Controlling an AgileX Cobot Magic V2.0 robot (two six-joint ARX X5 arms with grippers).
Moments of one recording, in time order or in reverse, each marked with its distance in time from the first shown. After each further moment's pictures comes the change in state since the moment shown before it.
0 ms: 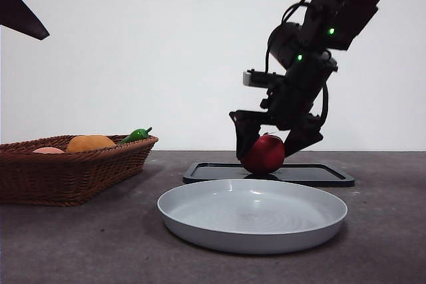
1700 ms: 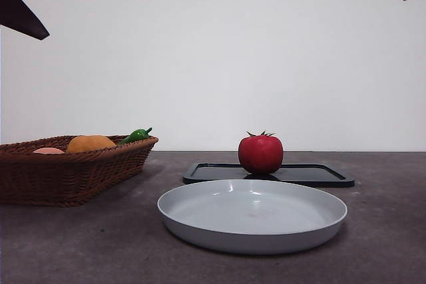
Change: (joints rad) left arm 0.000 0.000 0.000 0.000 0.000 0.000; right arm 0.124 -1.354 -0.636 -0.480 -0.177 0.037
